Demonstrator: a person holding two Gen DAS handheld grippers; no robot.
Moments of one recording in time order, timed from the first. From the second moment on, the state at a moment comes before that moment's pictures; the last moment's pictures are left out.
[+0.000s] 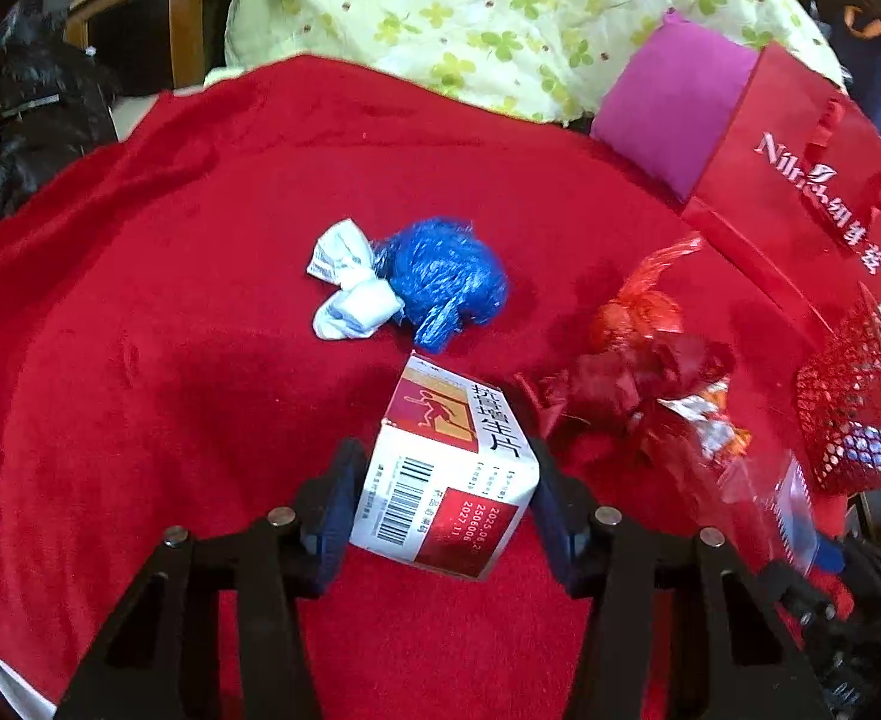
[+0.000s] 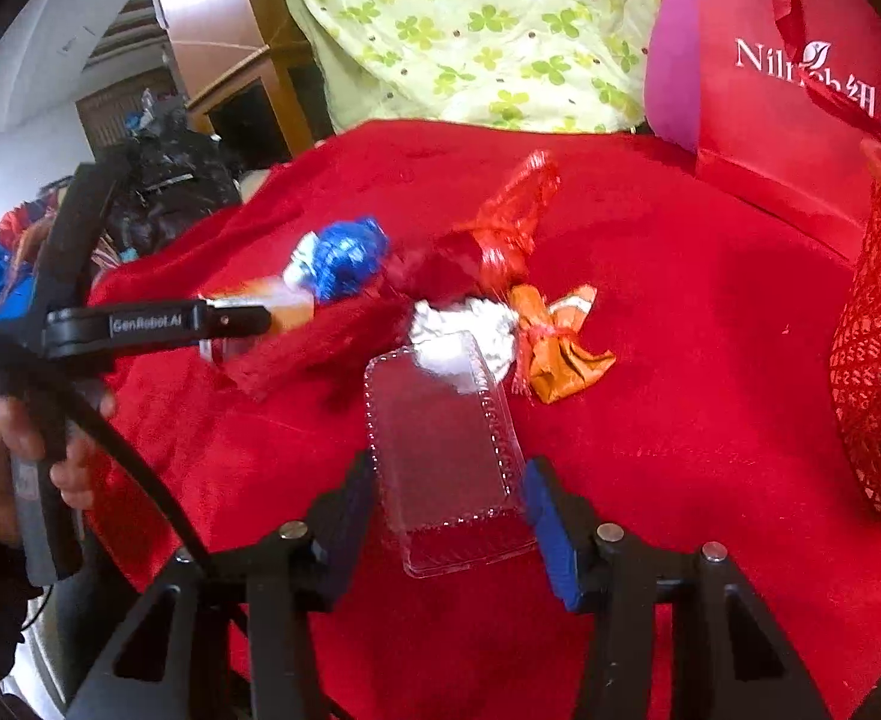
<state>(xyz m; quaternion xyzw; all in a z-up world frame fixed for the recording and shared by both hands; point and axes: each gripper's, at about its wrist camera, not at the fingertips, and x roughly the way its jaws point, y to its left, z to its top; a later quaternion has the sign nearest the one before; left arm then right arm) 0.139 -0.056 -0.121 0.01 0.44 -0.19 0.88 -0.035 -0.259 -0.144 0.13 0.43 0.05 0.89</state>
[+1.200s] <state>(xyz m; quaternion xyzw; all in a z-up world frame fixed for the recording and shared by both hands) 0.023 -0.289 0.034 0.10 0.28 -0.45 0.84 -0.153 -0.468 -0.007 0.22 0.22 -0.16 0.94</state>
